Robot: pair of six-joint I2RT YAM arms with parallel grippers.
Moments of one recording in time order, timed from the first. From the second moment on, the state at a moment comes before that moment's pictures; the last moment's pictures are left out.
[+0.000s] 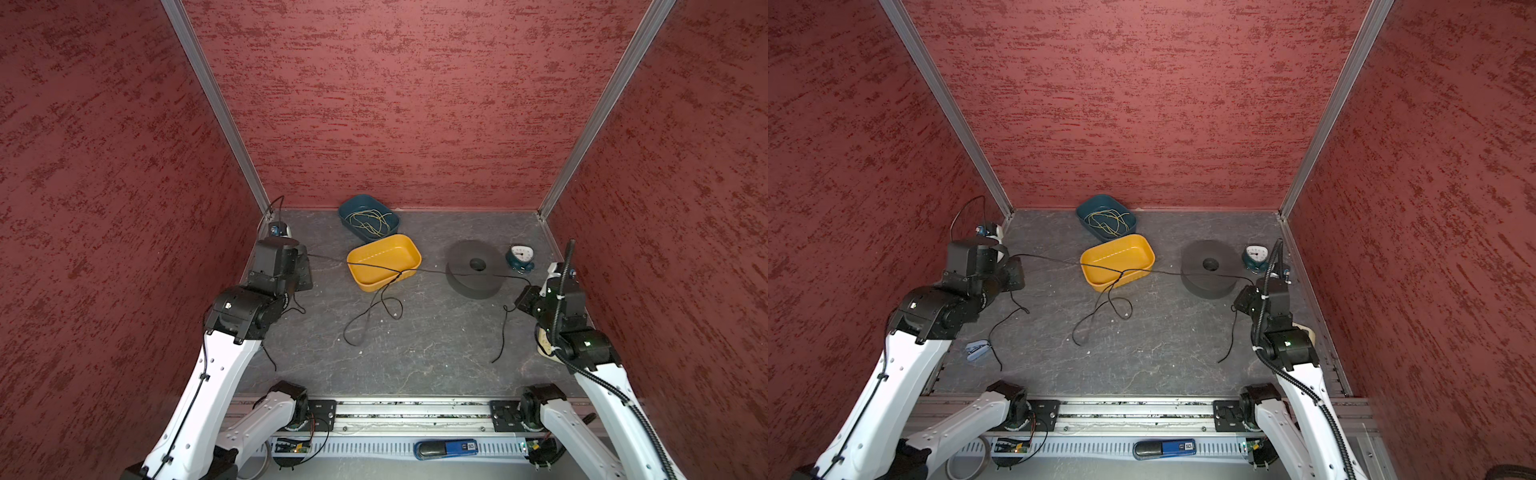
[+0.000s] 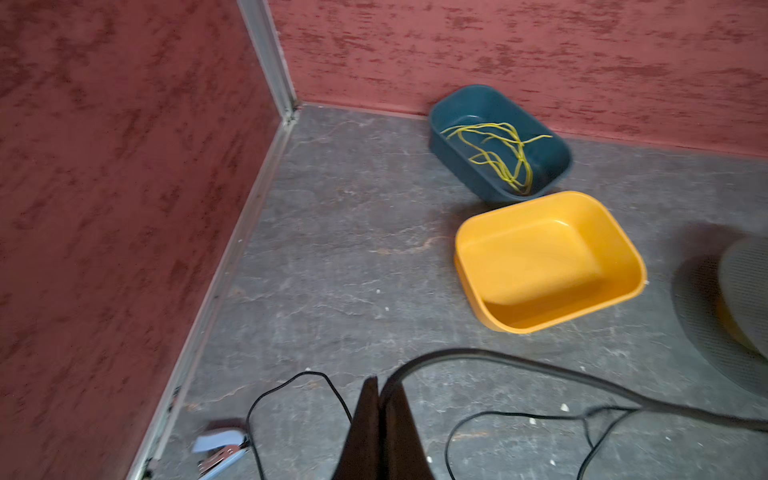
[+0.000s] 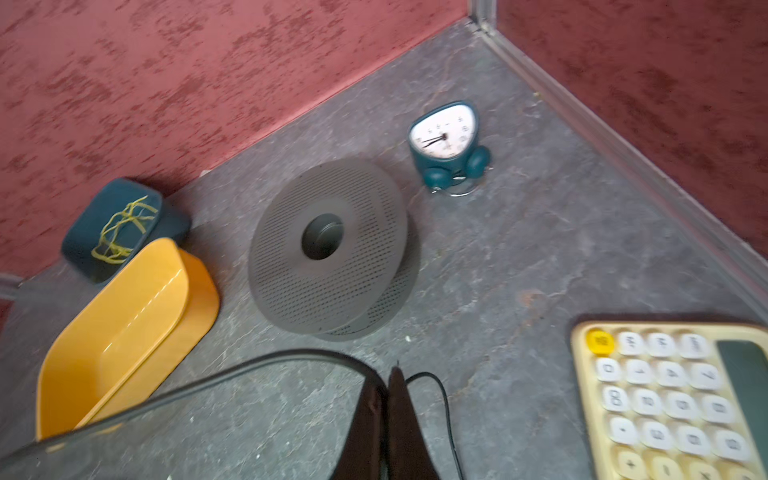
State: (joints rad) left arm -0.26 0.94 1.32 -1.08 -0.40 -0.29; right arm 0.07 0.68 0.72 -0.62 0.18 0.55
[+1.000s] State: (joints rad) left arm -0.42 0.91 1.10 -0.77 0.30 -0.19; right arm -0.20 0.79 0.66 -0.43 -0.16 0.53
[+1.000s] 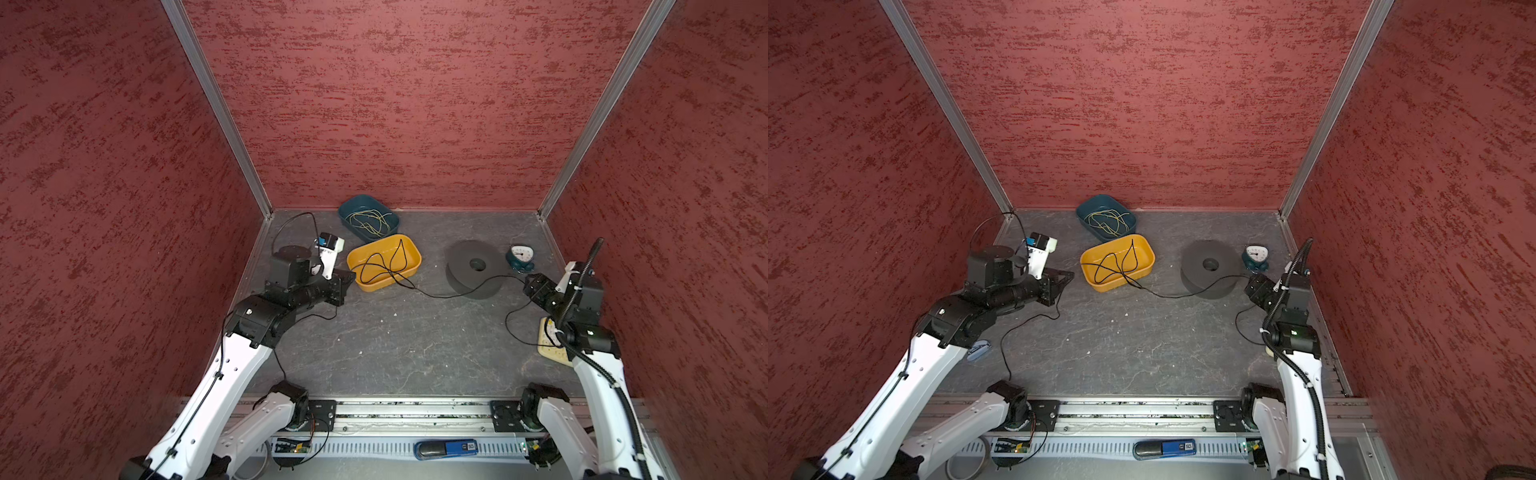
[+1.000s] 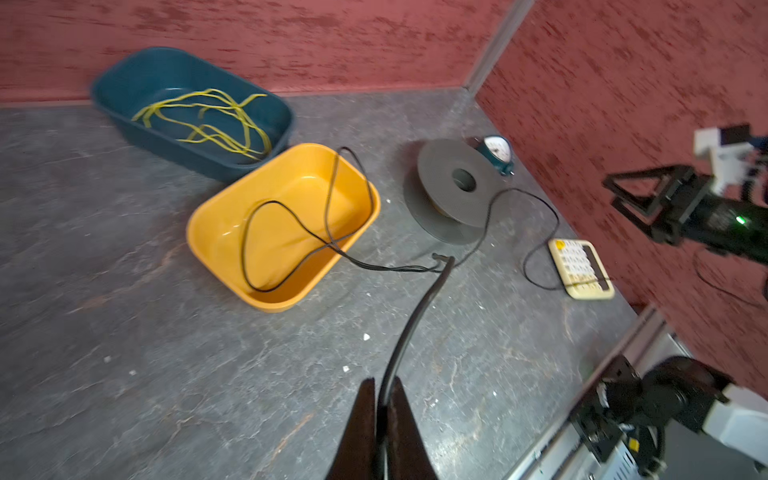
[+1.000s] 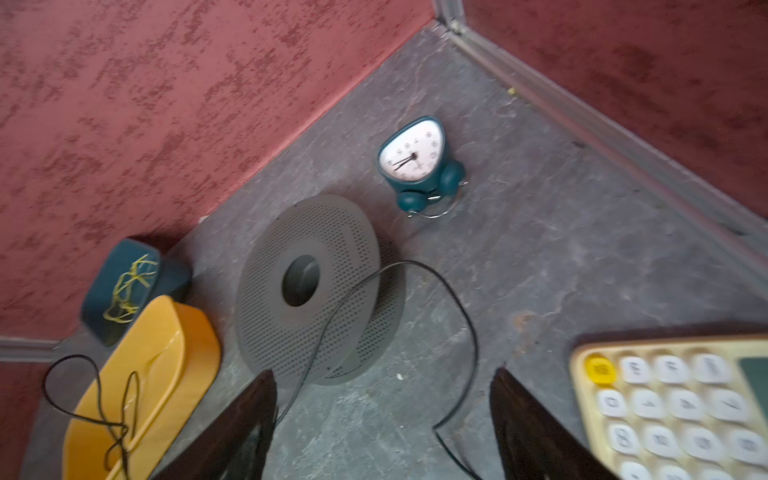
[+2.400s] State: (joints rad) left arm -0.70 0.95 1.09 -0.72 0.11 -0.13; right arm 0.43 1.51 0.44 0.57 -0.24 1.16
